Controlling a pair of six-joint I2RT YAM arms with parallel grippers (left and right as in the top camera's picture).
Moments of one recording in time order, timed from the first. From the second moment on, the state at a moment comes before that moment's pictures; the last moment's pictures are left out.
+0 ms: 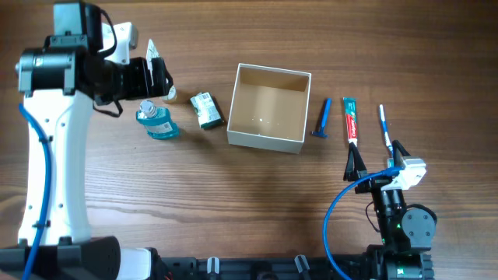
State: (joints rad) left arm 0.03 1.59 1.77 -1.33 0.25 -0.09; right arm -0.04 0.02 0.01 0.00 -0.13 0.17
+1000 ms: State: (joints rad) left arm -0.02 1.75 1.89 -1.17 0.11 -0.11; right arm -0.04 0.02 0.01 0.00 -0.13 0.17
